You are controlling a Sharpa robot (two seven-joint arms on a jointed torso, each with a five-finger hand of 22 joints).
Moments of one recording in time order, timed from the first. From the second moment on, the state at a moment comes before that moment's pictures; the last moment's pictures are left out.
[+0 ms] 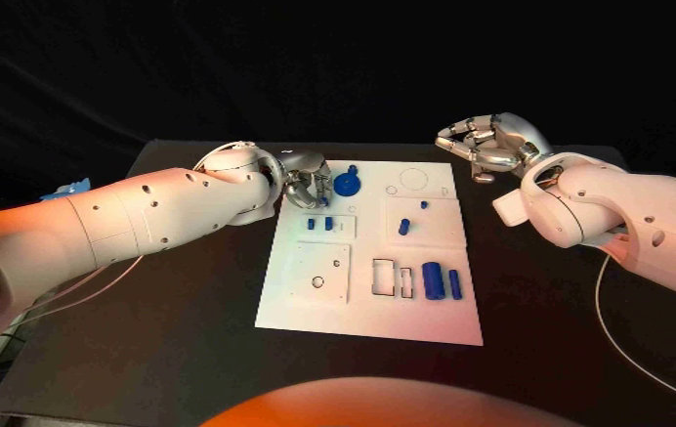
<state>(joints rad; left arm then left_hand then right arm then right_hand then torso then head) 1.16 -0.70 -0.01 1.29 -1.41 -0.05 -0.05 1.43 -0.23 0.58 0.07 0.34 0.97 0.14 0.30 0.43 1.07 0.08 0.40 0.17 1.43 0.01 1.39 0.99 0.12 1.23 0.11 1.31 1.13 1.27 -0.84 -0.13 1.45 -0.54 -0.41 0.19 1.29 -0.09 0.17 0.29 0.20 0.73 0.19 0.33 0.37 1.12 0.11 1.24 1.07 1.47 0.04 1.48 1.31 0.08 1.34 0.14 1.18 1.31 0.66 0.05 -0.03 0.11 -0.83</state>
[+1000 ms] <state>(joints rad) 1.16 -0.69 -0.02 1.28 -1.42 -0.03 -0.06 1.42 -0.23 0.57 0.06 0.34 0.94 0.16 0.25 0.40 1.07 0.09 0.36 0.16 1.43 0.01 1.39 0.99 0.12 1.23 0.11 1.31 1.12 1.27 -0.84 -0.13 1.45 -0.54 -0.41 0.19 1.29 -0.09 0.17 0.29 0.20 0.73 0.19 0.33 0.37 1.12 0.11 1.24 1.07 1.47 0.04 1.48 1.31 0.08 1.34 0.14 1.18 1.31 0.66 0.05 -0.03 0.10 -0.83</state>
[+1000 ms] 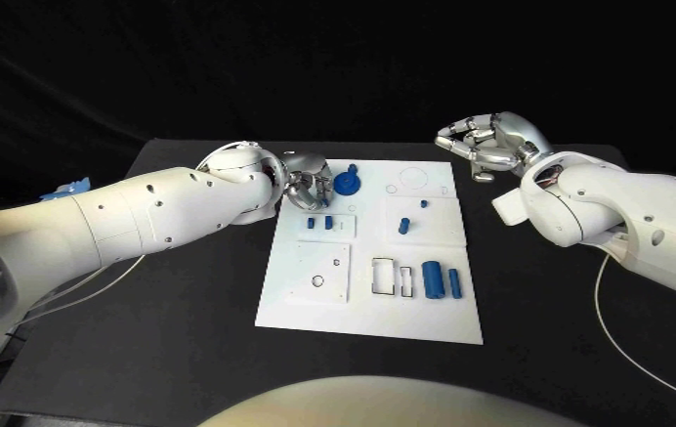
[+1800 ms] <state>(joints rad) 1.16 -0.70 -0.02 1.27 -1.42 -0.03 -0.07 1.39 -0.26 0.57 0.06 0.34 0.88 0.16 0.21 0.36 1.01 0.11 0.30 0.14 1.41 0.03 1.38 0.95 0.12 1.22 0.12 1.29 1.09 1.27 -0.84 -0.13 1.45 -0.54 -0.41 0.19 1.29 -0.09 0.17 0.29 0.20 0.72 0.19 0.34 0.36 1.07 0.11 1.20 1.02 1.47 0.04 1.46 1.31 0.08 1.31 0.14 1.14 1.30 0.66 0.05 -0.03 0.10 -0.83</state>
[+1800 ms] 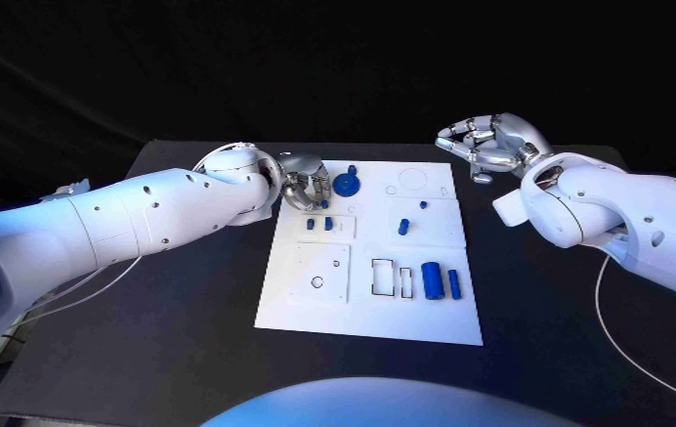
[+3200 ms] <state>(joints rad) 1.16 -0.88 0.00 1.38 -0.25 -0.13 0.38 1.35 -0.21 0.53 0.05 0.34 0.91 0.18 0.27 0.33 1.10 0.12 0.30 0.10 0.94 0.09 0.61 0.25 0.17 0.75 0.21 0.59 0.49 1.23 -0.78 -0.13 1.46 -1.59 -0.29 -0.13 1.33 -0.23 0.58 0.08 0.12 0.85 0.18 0.37 0.29 0.98 0.11 0.33 0.23 1.46 0.03 1.37 1.18 0.12 1.30 0.13 1.06 1.29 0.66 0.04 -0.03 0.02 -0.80</state>
